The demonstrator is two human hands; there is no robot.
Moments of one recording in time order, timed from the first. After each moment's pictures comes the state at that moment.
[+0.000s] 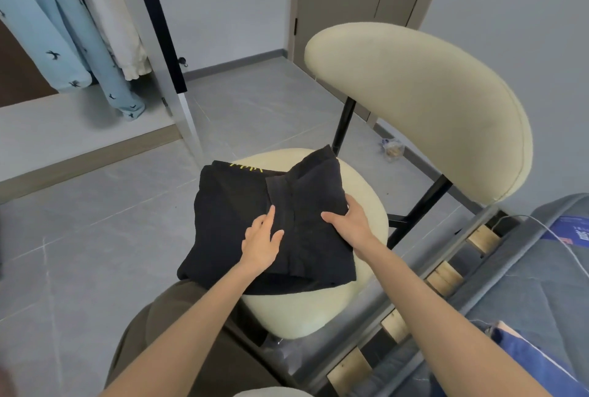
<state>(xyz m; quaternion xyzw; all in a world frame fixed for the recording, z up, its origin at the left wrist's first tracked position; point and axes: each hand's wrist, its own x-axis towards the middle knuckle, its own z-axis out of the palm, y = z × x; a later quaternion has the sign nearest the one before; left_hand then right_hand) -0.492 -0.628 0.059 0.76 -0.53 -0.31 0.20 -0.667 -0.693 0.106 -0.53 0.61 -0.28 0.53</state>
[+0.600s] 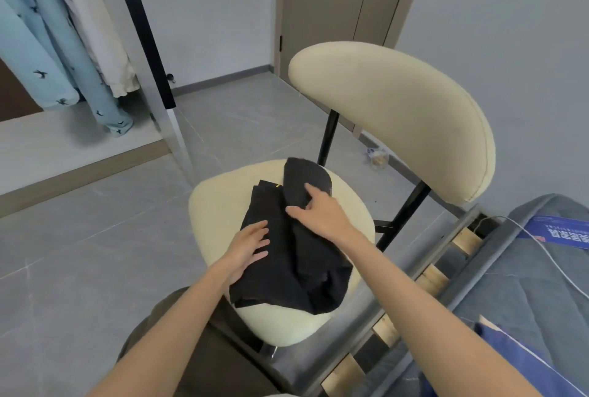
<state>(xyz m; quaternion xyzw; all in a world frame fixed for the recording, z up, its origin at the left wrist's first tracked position) -0.475 -0.627 0.081 0.63 -0.27 -0.60 0.41 -0.632 -0.684 0.172 -0.72 0.59 -0.12 0.35</state>
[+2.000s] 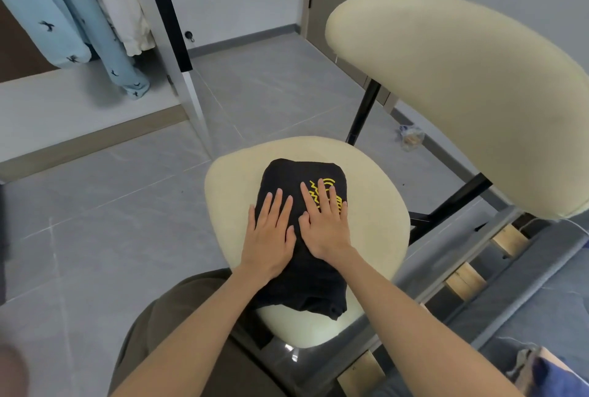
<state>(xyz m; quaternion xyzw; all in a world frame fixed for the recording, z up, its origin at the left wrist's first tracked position) -0.475 -0.634 0.019 0.73 -0.67 -0.07 0.11 -0.598 -0.701 0.036 -0.81 0.56 -0.01 0.16</state>
